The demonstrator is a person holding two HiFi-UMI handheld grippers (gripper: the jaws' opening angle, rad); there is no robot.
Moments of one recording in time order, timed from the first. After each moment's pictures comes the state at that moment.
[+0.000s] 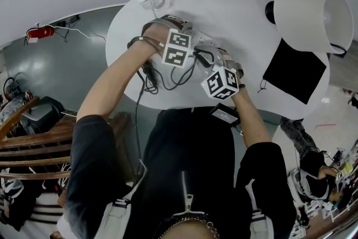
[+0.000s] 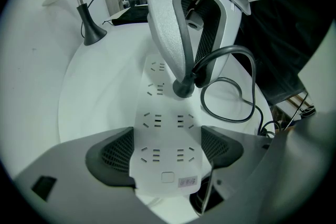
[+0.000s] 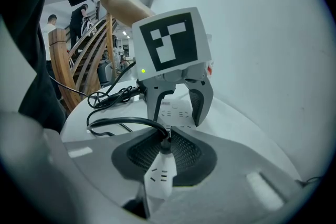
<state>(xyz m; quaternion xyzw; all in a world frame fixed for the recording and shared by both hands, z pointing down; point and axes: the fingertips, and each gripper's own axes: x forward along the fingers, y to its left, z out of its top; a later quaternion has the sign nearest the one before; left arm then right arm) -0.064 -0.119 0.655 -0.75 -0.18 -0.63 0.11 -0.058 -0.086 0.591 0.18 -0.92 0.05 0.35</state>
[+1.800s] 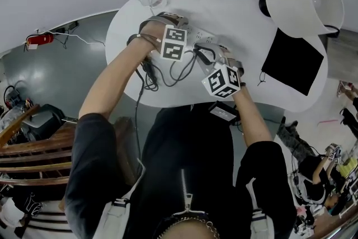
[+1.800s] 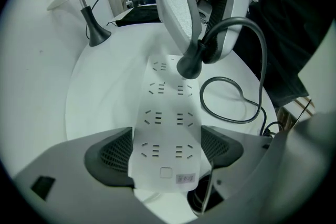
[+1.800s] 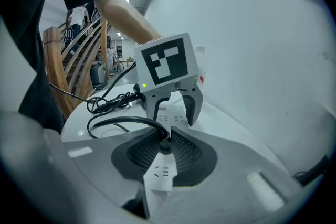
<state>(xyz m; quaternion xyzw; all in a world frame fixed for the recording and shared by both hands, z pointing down) -0.071 -0.126 0.650 -0.75 -0.15 -0.63 0.12 -0.053 -0.085 0.566 0.22 -0.91 0.04 0.34</state>
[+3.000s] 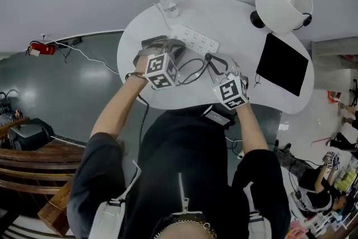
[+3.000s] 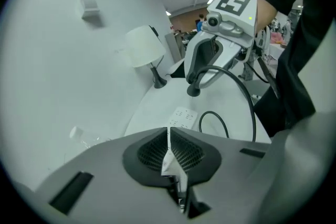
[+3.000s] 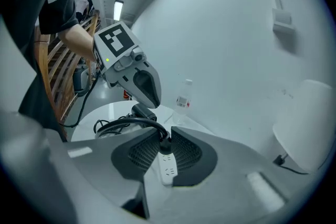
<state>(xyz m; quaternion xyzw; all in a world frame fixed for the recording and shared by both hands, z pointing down) -0.093 -0.079 0.495 -0.87 0.18 -0.45 0.12 -0.034 -0.039 0.473 0.33 -0.90 0.00 0.30</state>
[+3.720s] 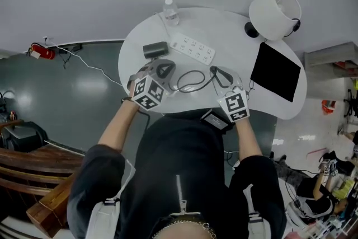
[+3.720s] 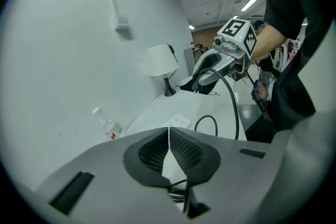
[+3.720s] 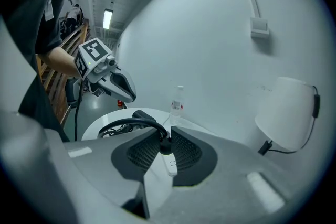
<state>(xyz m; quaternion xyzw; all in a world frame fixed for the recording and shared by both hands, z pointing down) -0.132 -0.013 0.466 -0.88 0.28 -0.37 0.06 -0.004 0.007 0.450 0.38 -0.89 0.02 0.24</state>
